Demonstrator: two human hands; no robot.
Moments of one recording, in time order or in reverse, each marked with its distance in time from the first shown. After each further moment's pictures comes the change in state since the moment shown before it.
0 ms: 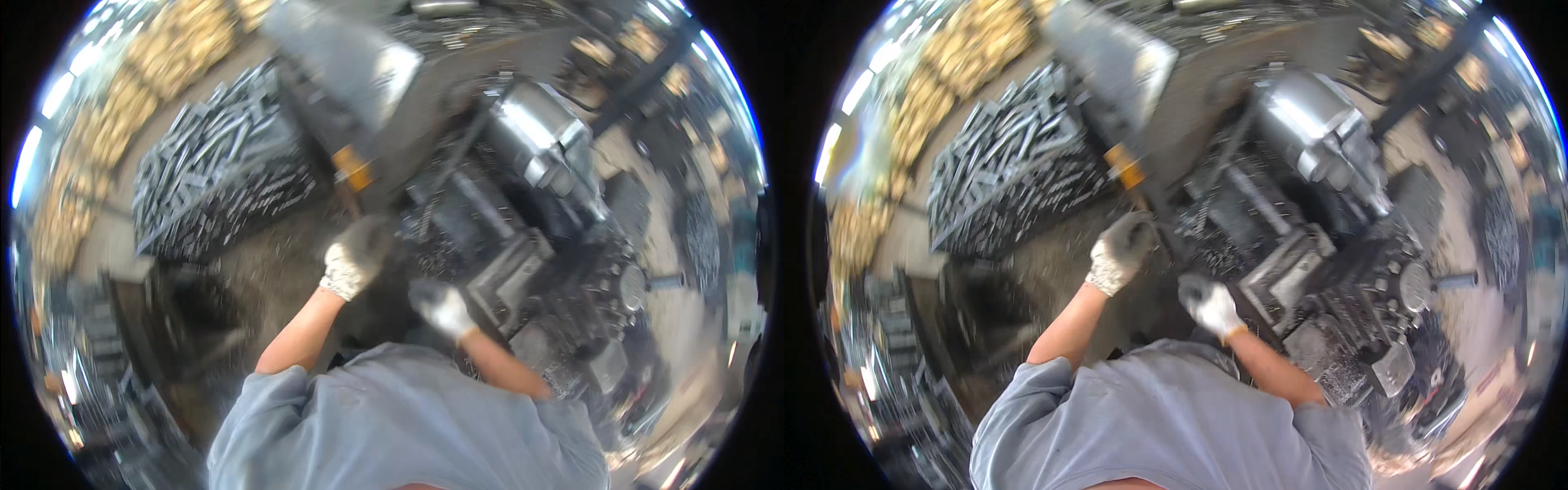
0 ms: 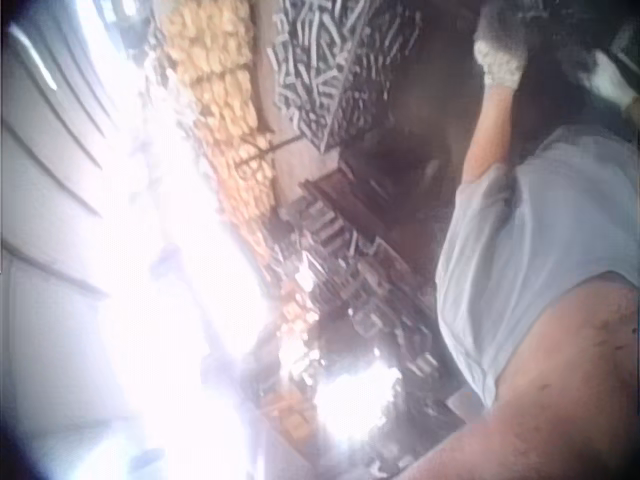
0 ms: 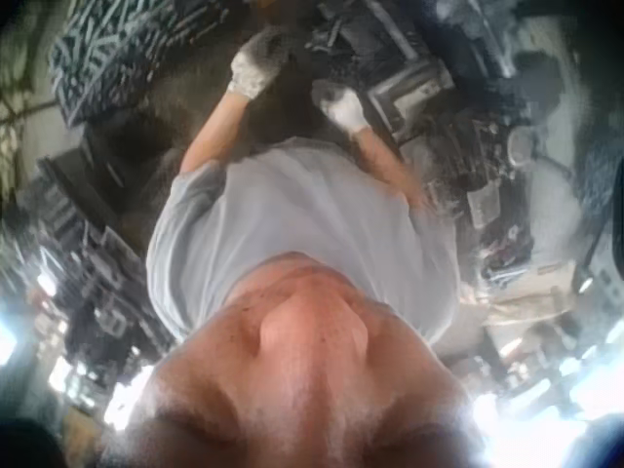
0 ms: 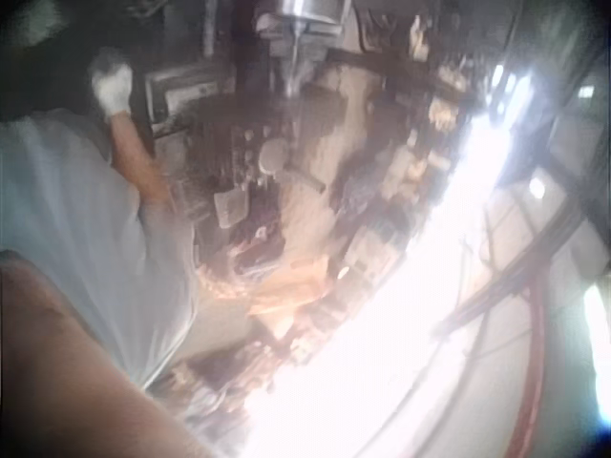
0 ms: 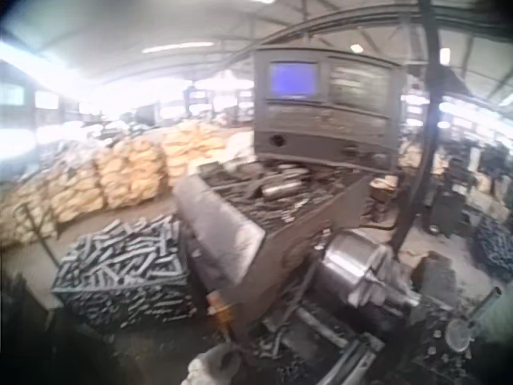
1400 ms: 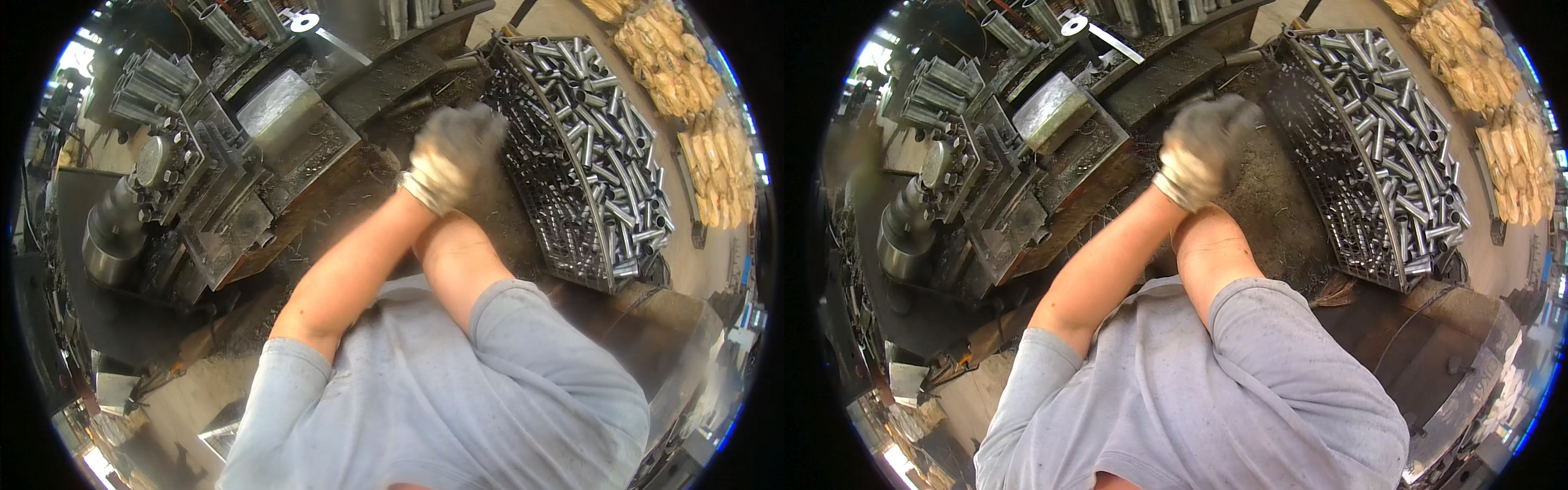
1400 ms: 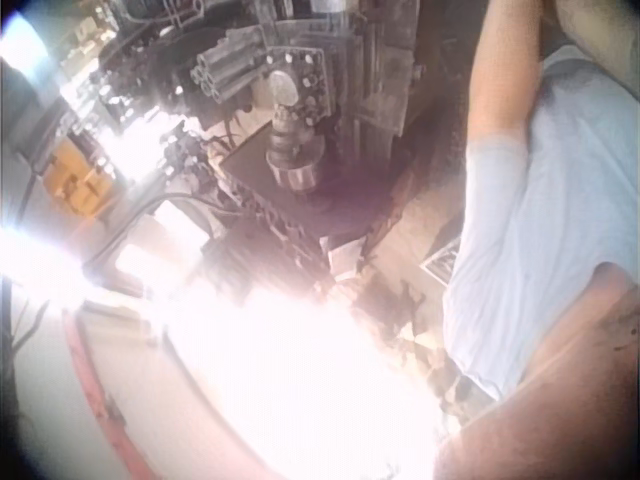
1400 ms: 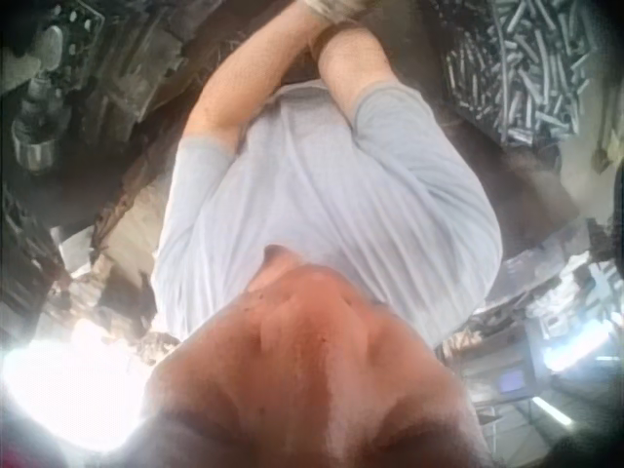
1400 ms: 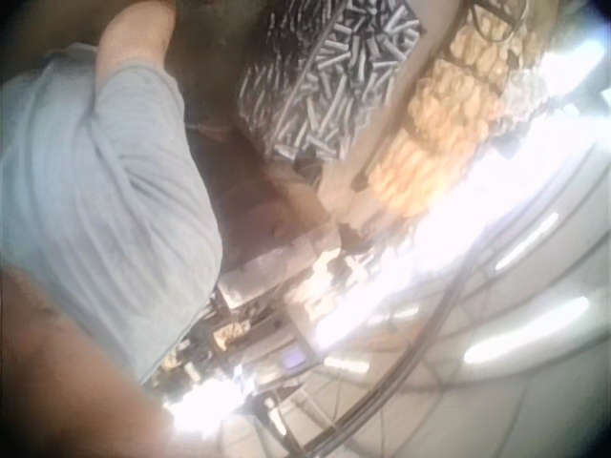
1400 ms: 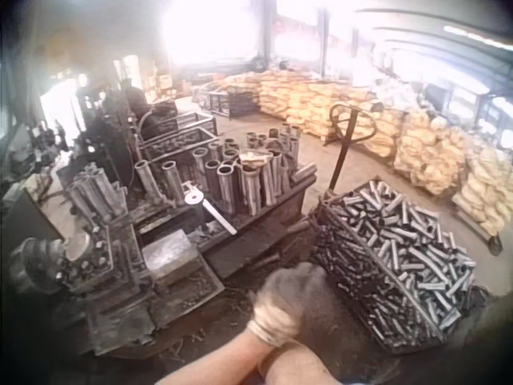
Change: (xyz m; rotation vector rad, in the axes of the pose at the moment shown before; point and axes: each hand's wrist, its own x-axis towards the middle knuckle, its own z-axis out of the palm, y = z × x) left_hand -0.318 -0.188 -0.568 1.125 0.975 -0.469; right_hand 0.078 -0.314 0.801 -0.842 -1.272 -0.603
